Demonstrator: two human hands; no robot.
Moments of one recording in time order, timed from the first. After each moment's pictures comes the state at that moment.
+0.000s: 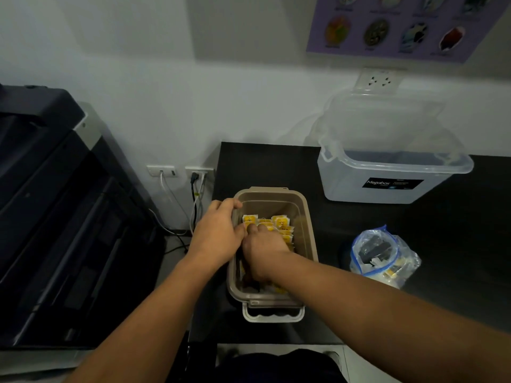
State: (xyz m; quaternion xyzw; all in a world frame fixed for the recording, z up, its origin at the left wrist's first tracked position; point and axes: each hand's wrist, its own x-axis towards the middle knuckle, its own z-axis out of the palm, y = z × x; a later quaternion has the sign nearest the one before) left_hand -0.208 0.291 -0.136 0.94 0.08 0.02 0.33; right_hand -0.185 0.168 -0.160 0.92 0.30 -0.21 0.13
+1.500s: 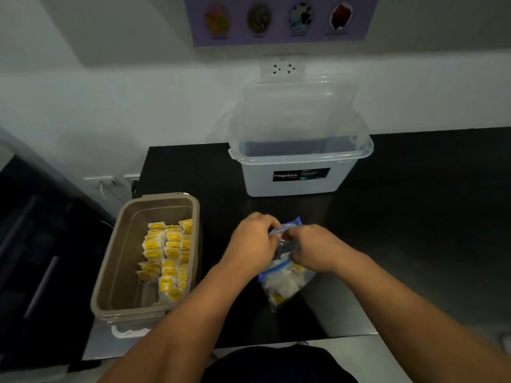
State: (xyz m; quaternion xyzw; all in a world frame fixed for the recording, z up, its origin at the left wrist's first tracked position) left_hand -0.176 0.012 -0.126 0.94 -0.03 -0.08 0.32; right_hand -0.151 -0.157 -0.137 0.94 0.13 -0.27 -0.15
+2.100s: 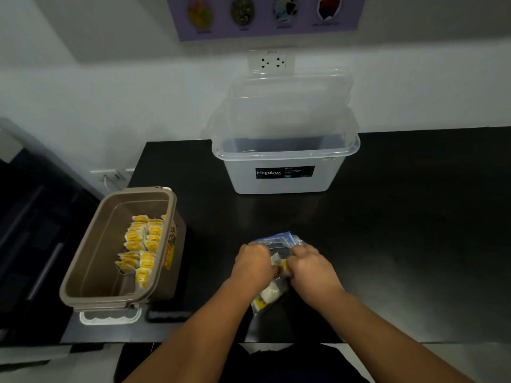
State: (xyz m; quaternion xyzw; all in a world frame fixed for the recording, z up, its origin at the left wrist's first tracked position) left_hand -0.179 -0.058 -0.211 0.96 0.08 -0.20 0.20; right_hand -0.185 -0.209 -0.222 0.97 0.20 -0.11 -0.08
